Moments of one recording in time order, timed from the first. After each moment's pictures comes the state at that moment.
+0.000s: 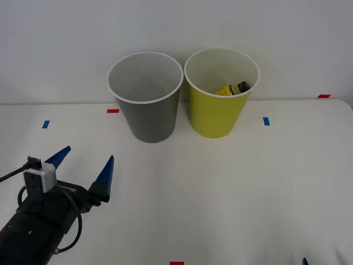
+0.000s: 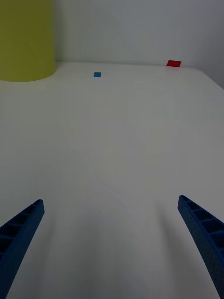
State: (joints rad) right arm 1.00 -0.36 0.13 -1.84 -0.15 -0.57 1.49; left arm 0.61 0.43 -0.19 -2.28 0.36 0.02 -1.68
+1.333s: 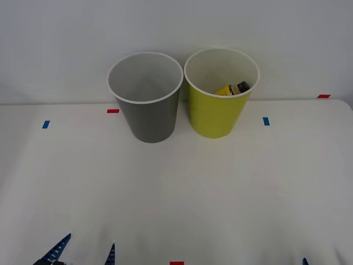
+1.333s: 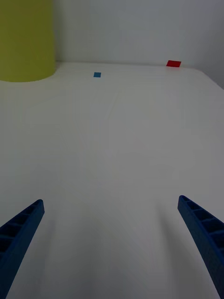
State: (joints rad) right arm 1.00 -0.36 0.13 -1.84 -0.15 -0.57 1.49; left arm 0.98 0.30 -0.30 -2.05 -0.02 -0.25 -1.63
